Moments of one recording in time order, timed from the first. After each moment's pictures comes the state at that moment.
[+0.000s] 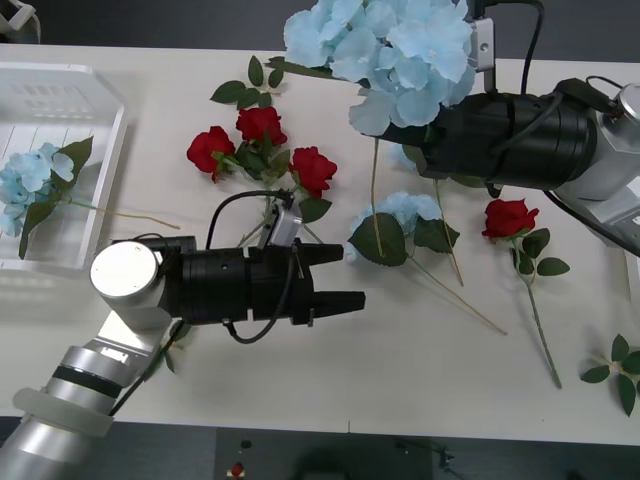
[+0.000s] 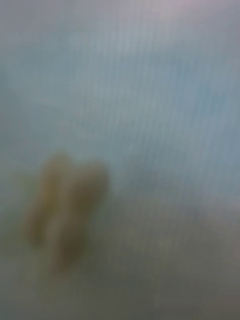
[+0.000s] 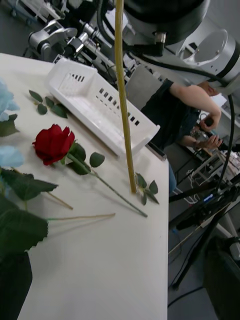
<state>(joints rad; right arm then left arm) -0.63 -0.75 0.45 -1.47 -2.50 1.01 2.71 -0.21 0.22 -0.20 -1.55 1.68 1.14 -2.67</state>
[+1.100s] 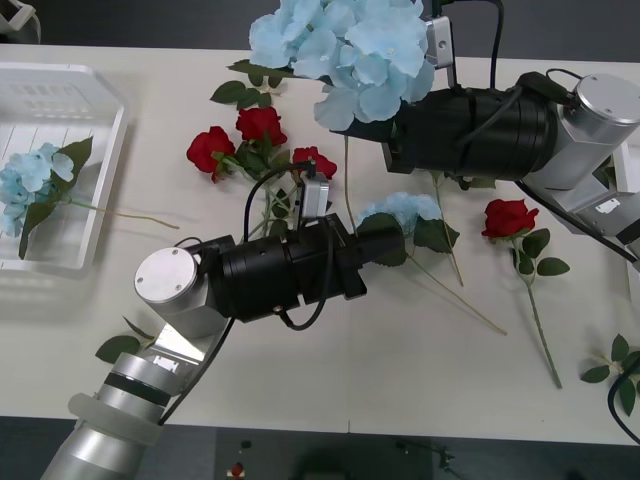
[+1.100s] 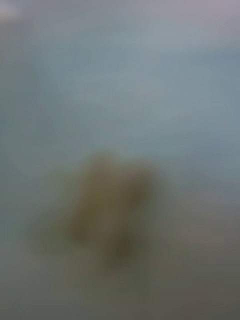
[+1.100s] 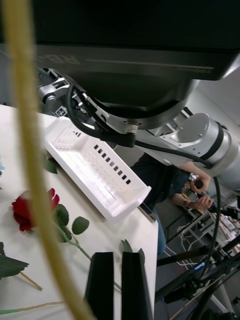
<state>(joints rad) -0.70 -0.67 0.47 -1.39 -2.44 1.01 2.71 -0.21 0.11 -0.26 -1.55 1.80 0.96 -2.67</state>
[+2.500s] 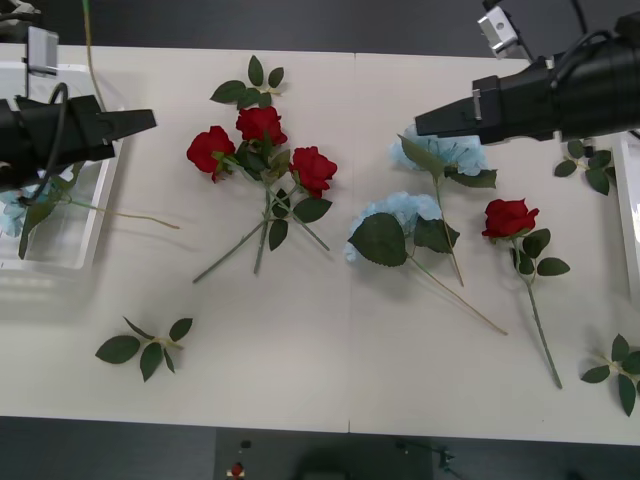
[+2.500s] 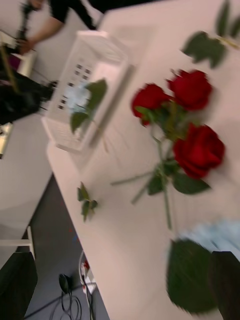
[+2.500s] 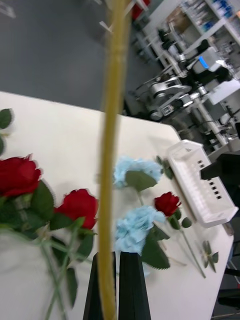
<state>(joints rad) -0.81 -0.98 0.48 -1.39 -2.05 1.12 1.92 -0.36 0.97 -0.12 -1.54 2.12 0.84 -2.16</state>
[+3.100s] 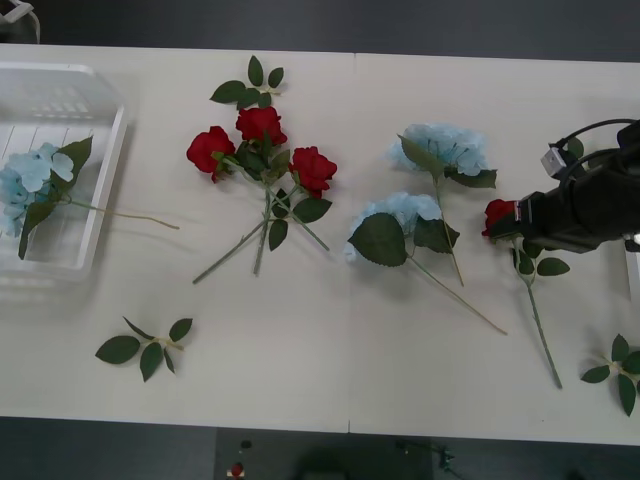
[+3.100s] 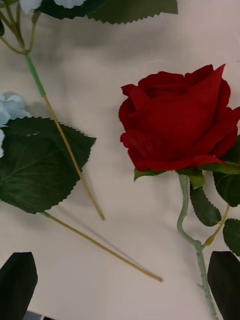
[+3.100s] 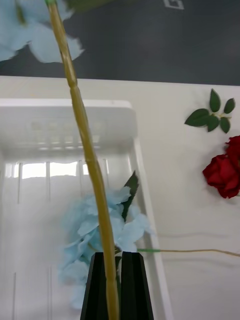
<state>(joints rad) -0.87 -1.29 1.09 -1.57 -1.60 0.81 1.09 -0.26 1.03 0.43 -1.29 1.51 1.12 -2.16</state>
